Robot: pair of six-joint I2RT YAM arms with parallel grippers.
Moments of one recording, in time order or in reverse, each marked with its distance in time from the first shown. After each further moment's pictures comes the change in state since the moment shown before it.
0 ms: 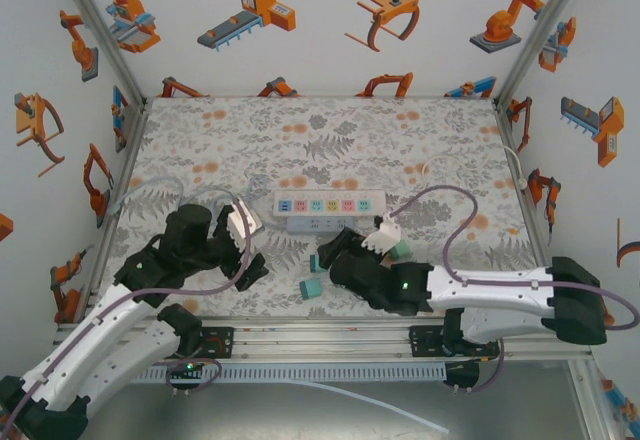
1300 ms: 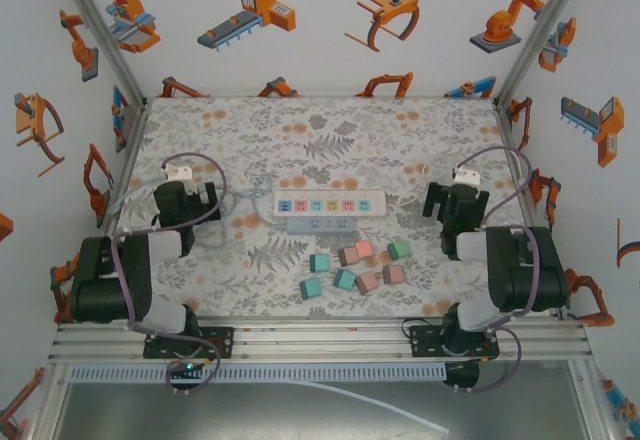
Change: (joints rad) left arm 0.644 0.857 -0.234 1.189 -0.355 -0.282; right arm -1.315 0.393 -0.325 0.999 -0.544 -1.331
